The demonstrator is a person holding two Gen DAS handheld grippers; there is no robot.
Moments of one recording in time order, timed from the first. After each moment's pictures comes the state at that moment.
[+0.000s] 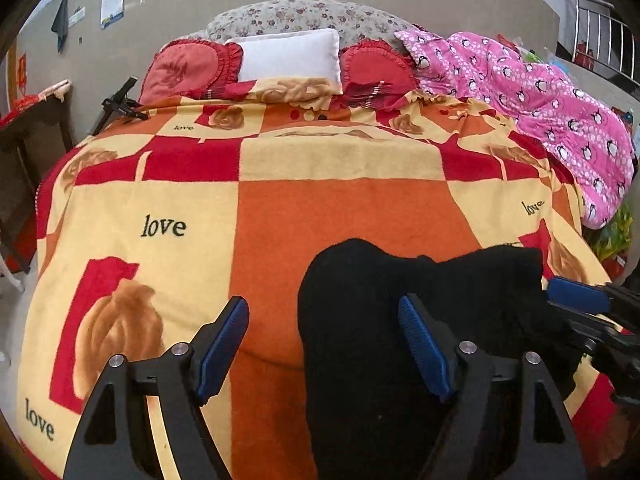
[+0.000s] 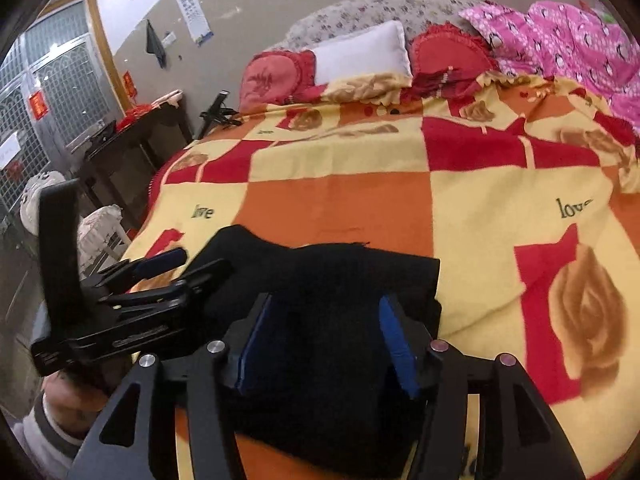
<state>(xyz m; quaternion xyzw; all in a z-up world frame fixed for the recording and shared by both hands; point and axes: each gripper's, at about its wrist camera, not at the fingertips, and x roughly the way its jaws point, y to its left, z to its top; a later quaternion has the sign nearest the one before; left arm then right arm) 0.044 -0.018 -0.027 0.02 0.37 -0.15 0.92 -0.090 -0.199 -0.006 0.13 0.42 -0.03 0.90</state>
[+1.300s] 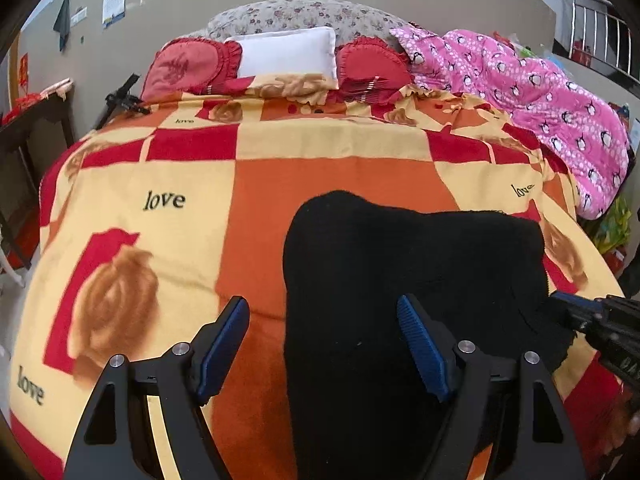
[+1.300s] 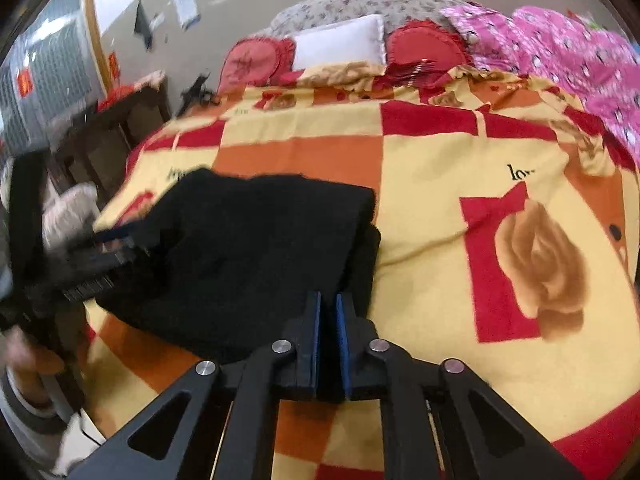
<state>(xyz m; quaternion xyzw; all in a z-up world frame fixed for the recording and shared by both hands) 0.013 -0.008 -0.040 0.01 0.37 -0.16 0.91 -0.135 -0.216 -0.023 0.11 0.44 -0.08 0.89</state>
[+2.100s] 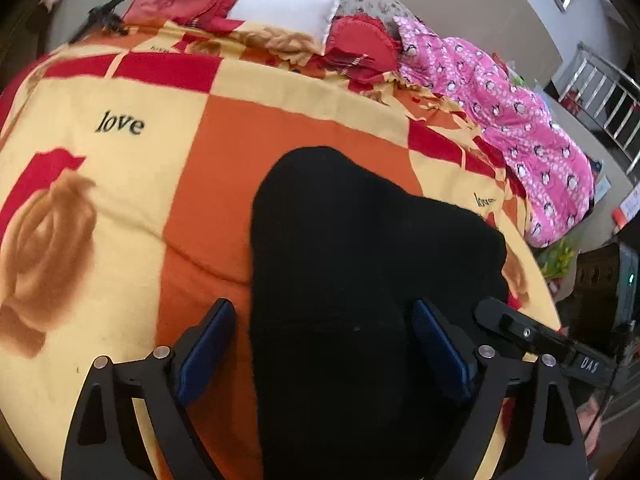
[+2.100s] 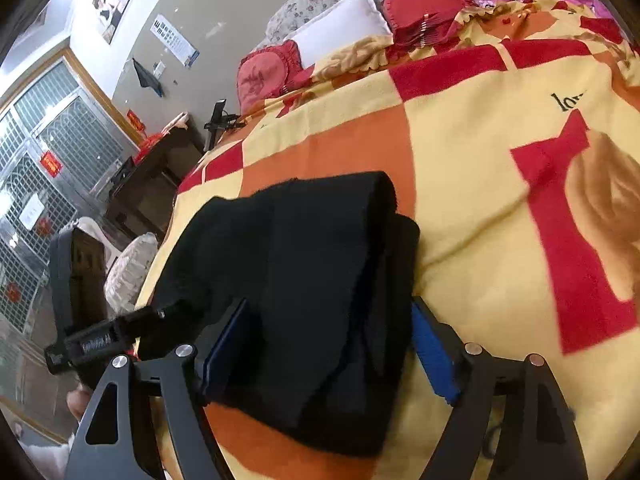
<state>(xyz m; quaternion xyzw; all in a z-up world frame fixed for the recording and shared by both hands) 0.052 0.011 -0.053 -0.11 0.44 -0.23 0.86 -0.112 -0.248 -0.057 0.27 0.42 0.00 0.87</state>
